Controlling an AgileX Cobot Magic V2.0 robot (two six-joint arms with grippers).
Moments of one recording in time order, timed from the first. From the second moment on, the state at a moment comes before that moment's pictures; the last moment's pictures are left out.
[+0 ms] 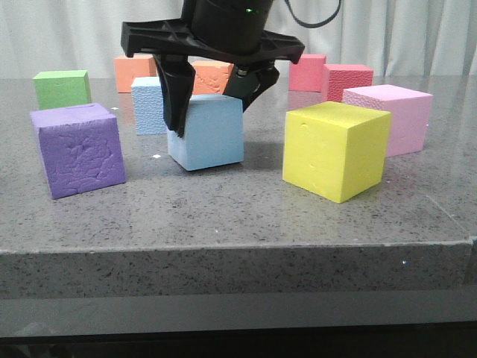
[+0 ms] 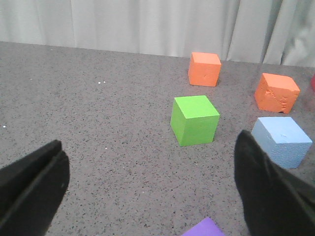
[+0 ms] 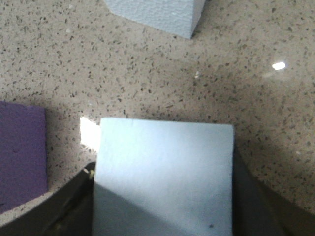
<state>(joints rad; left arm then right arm) -0.01 0.60 -0.64 -0.02 0.38 -0.07 0.68 1.89 -1.65 0.03 0.87 0.25</state>
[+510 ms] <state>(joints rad) -0.01 0.60 -0.64 -0.02 0.38 -0.07 0.68 1.80 -1.64 0.02 0.84 0.25</state>
